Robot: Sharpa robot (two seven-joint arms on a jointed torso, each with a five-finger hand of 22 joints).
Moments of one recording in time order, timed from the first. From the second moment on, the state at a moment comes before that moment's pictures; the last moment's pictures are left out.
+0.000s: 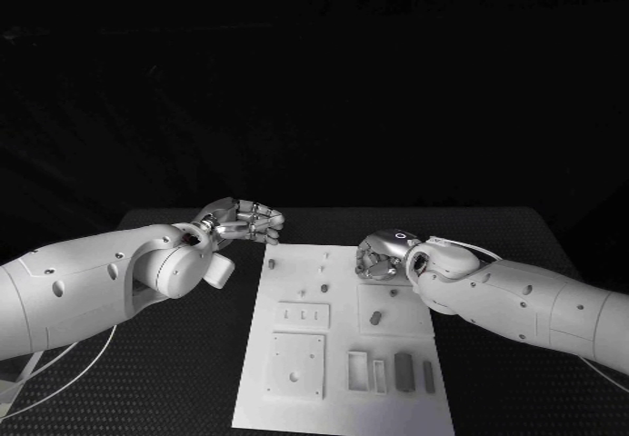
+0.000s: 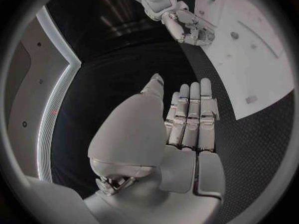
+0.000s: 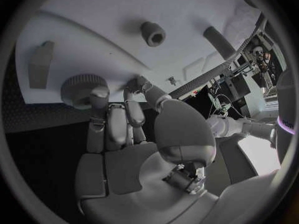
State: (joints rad) left arm 1.37 -0.81 -0.16 1.39 -0.17 -0.22 0.16; left_hand 1.53 -0.10 0.07 0.29 0.06 0.74 0.19 0.39 0.42 1.07 0.14 0.18 0.15 0.92 0.13 0.35 0.67 0.07 0.96 0.02 0.22 0.58; right arm 1.21 -0.57 -0.14 1.10 -1.56 -0.29 -0.02; right_hand 1.09 0.01 0.53 -0.29 0.04 0.96 0.10 0.34 0.52 1.31 -0.01 1.25 1.22 1.38 -0.11 1.44 1.23 0.22 1.24 -0.06 0.88 1.31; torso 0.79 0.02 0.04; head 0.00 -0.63
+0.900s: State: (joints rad) left arm 1.37 -0.80 -0.16 1.38 -0.17 -0.22 0.17; left_hand 1.53 -0.10 0.07 0.29 0.06 0.74 0.19 0.39 0.42 1.07 0.14 0.17 0.15 0.92 0.13 0.34 0.67 0.06 0.96 0.02 0.22 0.58; right arm 1.25 -0.43 -0.14 1.06 -1.59 -0.37 -0.06; right_hand 1.08 0.00 0.55 -0.29 0.05 0.96 0.10 0.34 0.52 1.32 -0.01 1.25 1.23 1.38 -0.12 1.44 1.23 0.22 1.24 -0.06 0.88 1.31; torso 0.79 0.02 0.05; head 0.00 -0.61
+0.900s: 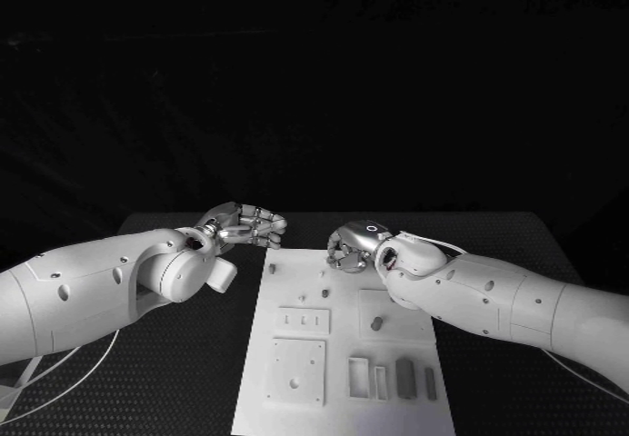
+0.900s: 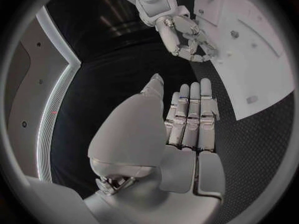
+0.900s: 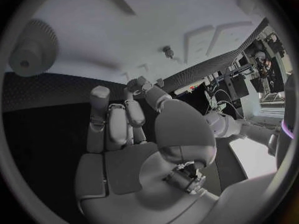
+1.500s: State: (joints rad) left arm 1.37 -0.79 -0.16 1.37 -0.17 -0.22 0.17; left_hand 1.52 -0.10 0.07 0.29 0.06 0.74 0.19 0.39 0.42 1.07 0.14 0.17 0.15 0.92 0.13 0.34 0.67 0.06 0.96 0.02 0.22 0.59; right arm 1.25 -0.38 -0.14 1.00 -1.68 -0.44 -0.08; right_hand 1.08 0.00 0.56 -0.29 0.05 0.96 0.10 0.35 0.52 1.32 -0.01 1.25 1.23 1.38 -0.12 1.45 1.23 0.22 1.24 -0.06 0.89 1.31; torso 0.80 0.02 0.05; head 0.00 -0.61
